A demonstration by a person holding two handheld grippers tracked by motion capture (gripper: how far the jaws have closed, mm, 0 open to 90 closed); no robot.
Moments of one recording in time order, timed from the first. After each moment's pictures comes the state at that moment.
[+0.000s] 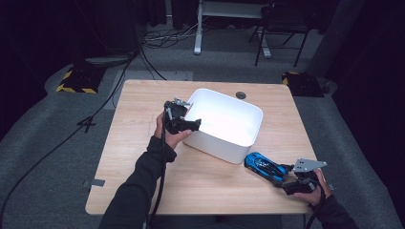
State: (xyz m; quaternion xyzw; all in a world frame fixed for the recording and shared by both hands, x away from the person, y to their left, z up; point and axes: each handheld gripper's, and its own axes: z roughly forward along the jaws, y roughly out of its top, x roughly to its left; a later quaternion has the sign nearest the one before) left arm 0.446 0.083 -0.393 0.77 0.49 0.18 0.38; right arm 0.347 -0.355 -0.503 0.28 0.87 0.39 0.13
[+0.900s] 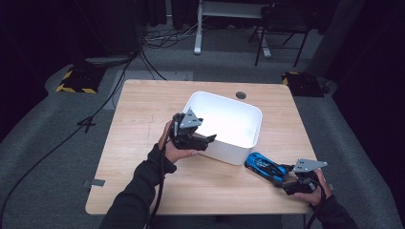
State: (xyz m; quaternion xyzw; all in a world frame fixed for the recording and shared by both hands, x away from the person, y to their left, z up) left arm 0.402 0.071 -0.379 0.83 0.25 0.14 0.48; right arm 0.347 -0.356 -0.503 0.28 0.87 0.39 0.12
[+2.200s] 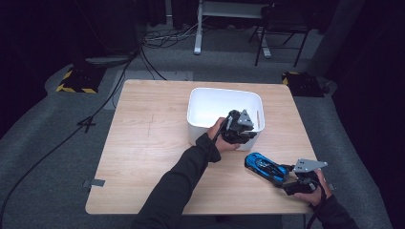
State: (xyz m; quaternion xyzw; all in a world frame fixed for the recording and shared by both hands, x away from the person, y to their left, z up) left arm 0.446 -0.060 -0.392 0.88 0.15 0.09 0.44; right arm 0.347 -0.356 -0.502 0.28 0.87 0.39 0.12
